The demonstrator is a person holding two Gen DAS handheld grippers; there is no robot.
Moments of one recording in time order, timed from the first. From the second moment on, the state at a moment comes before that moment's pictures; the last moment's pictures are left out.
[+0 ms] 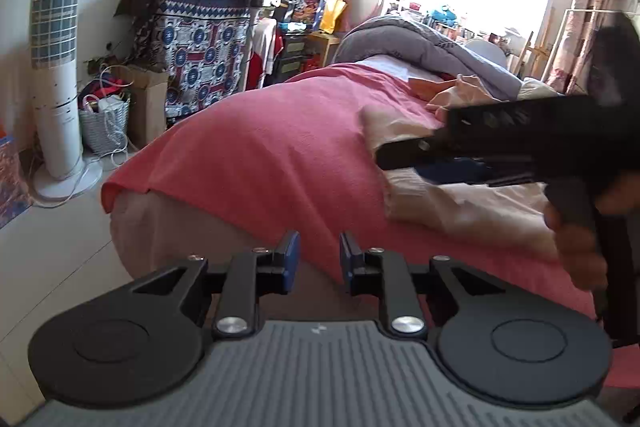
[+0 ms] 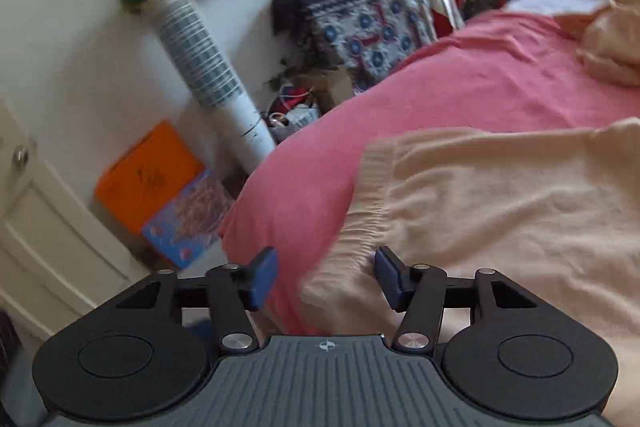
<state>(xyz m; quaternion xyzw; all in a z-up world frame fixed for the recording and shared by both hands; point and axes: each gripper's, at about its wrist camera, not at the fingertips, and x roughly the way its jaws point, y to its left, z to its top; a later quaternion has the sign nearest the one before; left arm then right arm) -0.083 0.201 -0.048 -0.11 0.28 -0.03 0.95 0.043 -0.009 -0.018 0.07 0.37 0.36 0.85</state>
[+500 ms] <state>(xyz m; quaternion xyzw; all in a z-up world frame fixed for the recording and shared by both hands) -0.034 0.078 -0.010 -0.04 0.20 -0.17 0.96 0.037 -0.417 -0.044 0.28 0.30 -0.13 0.90</state>
